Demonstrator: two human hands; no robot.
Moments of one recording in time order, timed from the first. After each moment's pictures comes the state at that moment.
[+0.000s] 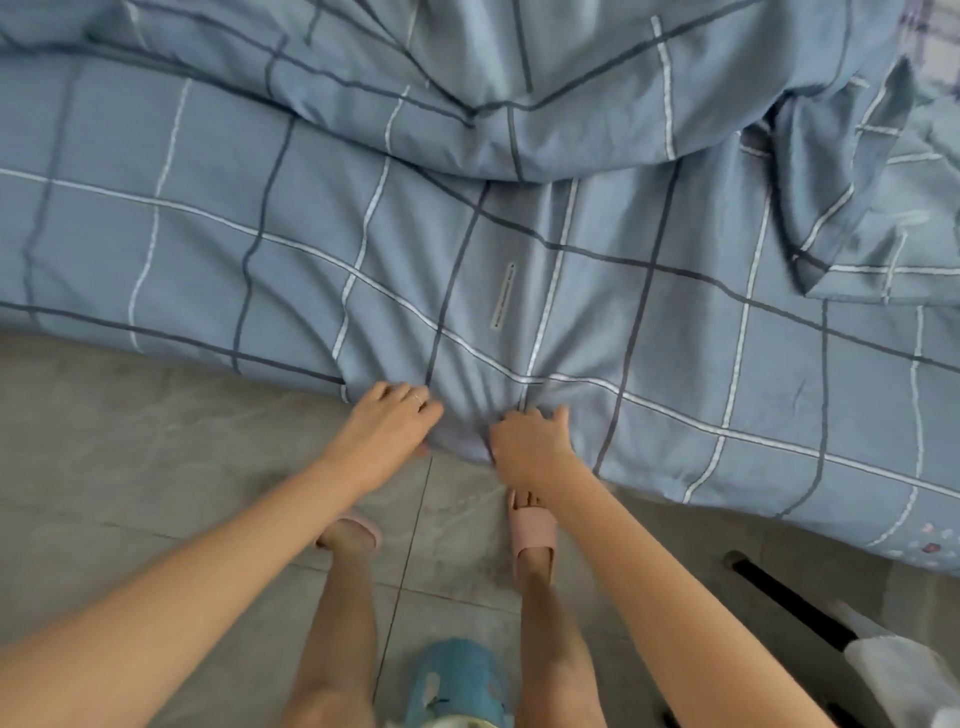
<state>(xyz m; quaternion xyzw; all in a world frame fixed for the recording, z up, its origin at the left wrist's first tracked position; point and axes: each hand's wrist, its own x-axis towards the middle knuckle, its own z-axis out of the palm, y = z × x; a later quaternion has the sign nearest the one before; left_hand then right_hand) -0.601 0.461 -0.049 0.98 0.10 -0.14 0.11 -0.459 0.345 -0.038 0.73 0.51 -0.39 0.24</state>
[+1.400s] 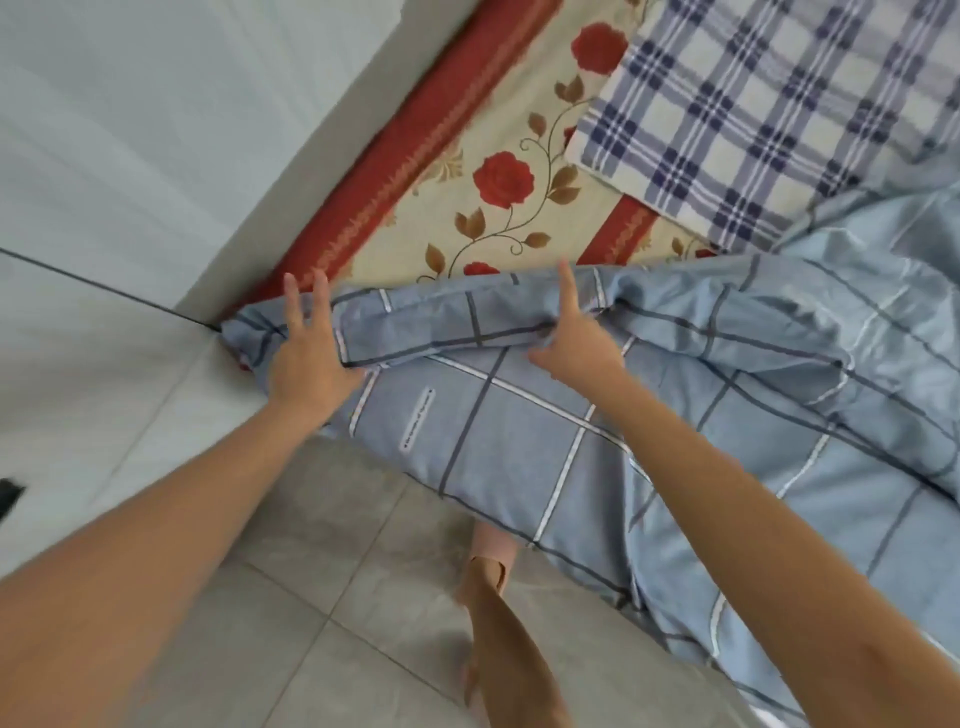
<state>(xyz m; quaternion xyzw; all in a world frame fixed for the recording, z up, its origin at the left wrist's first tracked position) -1.038 1.139 -0.013 0.73 0.64 -0.08 0.23 -0.776 1.064 -0.036 0.80 0.46 -0.37 -0.07</state>
